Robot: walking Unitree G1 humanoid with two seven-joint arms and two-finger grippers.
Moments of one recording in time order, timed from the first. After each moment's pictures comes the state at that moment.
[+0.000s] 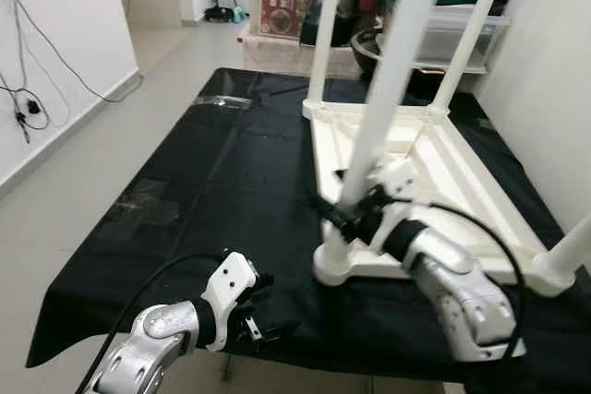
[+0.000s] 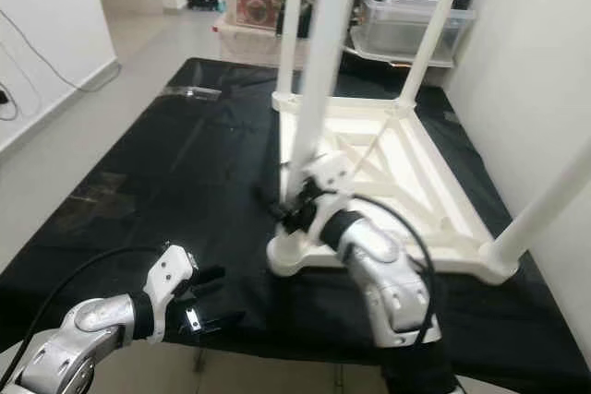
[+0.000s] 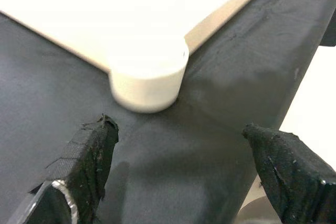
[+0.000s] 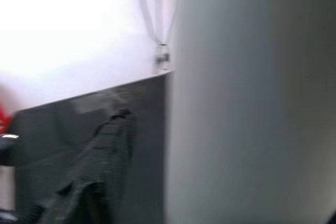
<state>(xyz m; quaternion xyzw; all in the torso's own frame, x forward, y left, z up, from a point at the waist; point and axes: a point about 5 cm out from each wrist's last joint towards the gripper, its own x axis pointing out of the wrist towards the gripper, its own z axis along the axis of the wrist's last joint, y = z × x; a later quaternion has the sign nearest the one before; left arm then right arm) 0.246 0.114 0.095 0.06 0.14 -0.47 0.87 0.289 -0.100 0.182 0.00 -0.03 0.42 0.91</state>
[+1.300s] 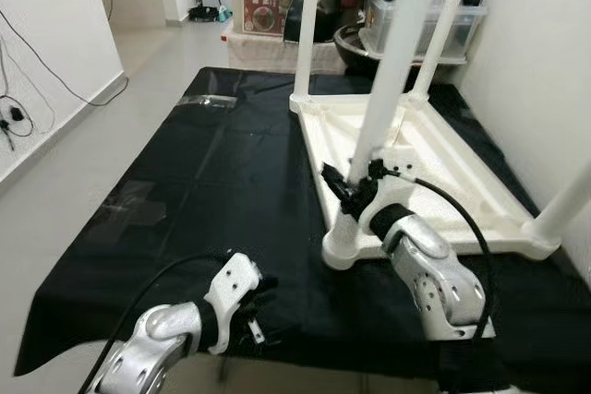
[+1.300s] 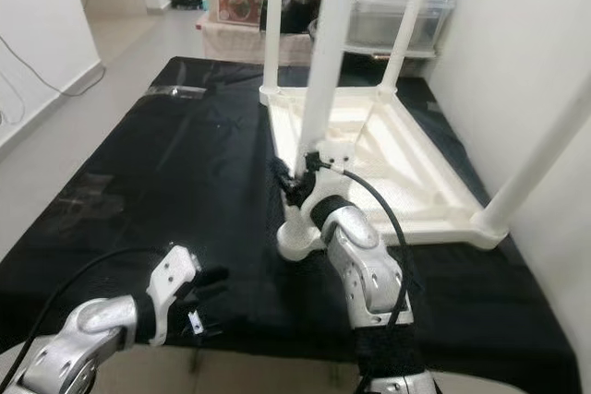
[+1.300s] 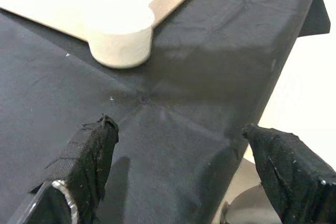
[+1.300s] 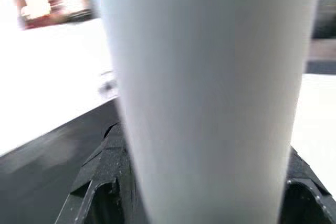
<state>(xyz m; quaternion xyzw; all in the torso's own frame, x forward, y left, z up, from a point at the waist) 0.243 0.114 0.093 0.06 0.15 -0.48 0.86 0.311 -0.118 0.194 0.06 -0.04 0.32 0.94</state>
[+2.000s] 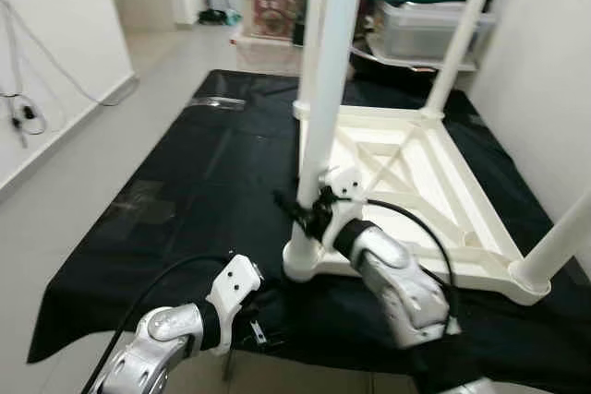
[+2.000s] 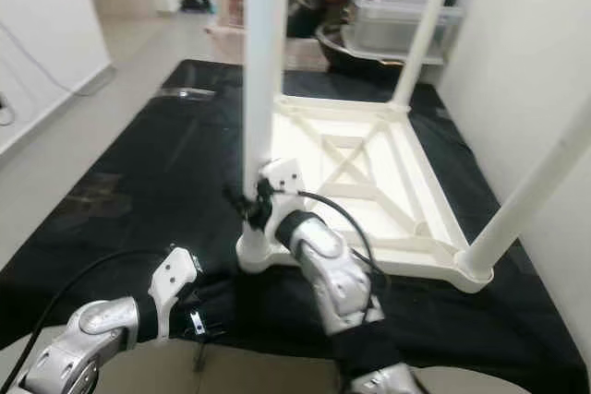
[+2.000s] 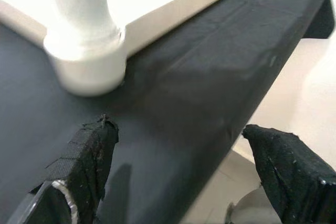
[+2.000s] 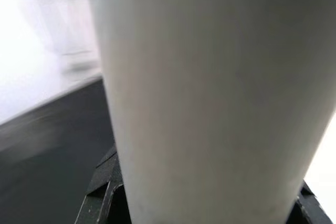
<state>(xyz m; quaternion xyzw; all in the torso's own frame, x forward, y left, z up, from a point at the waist) 0.241 0.112 0.092 0.06 0.15 -0.48 0.86 0.335 -0.106 0.153 0.02 0.04 0.09 0.99</state>
